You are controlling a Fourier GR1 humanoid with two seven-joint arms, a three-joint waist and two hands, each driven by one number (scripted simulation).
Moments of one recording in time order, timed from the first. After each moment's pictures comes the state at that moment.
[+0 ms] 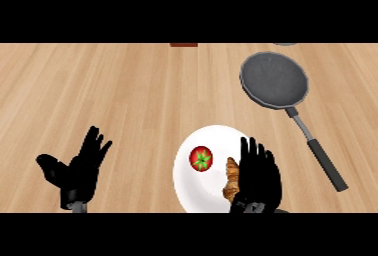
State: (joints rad) left arm 0.07 0.07 -0.02 -1.46 0.21 0.20 0.10; right arm -0.08 -0.02 0.53 -1.71 1.05 0.36 1.07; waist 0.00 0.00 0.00
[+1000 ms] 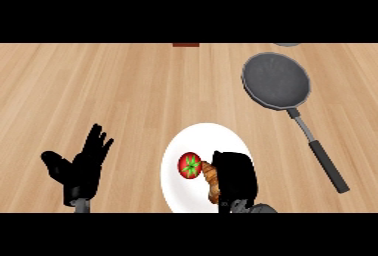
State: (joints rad) left arm 0.05 0.06 -0.02 -1.45 0.19 0.20 0.10; right arm -0.15 -0.01 0.61 -1.55 1.10 0.30 0.79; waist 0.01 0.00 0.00
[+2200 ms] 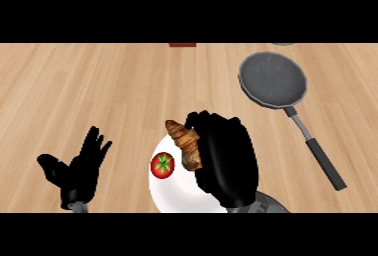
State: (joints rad) left arm 0.07 0.05 -0.01 -1.46 0.19 0.19 0.11; right arm -0.40 -0.01 0.63 -1.80 1.22 0.10 0.70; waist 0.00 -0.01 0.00
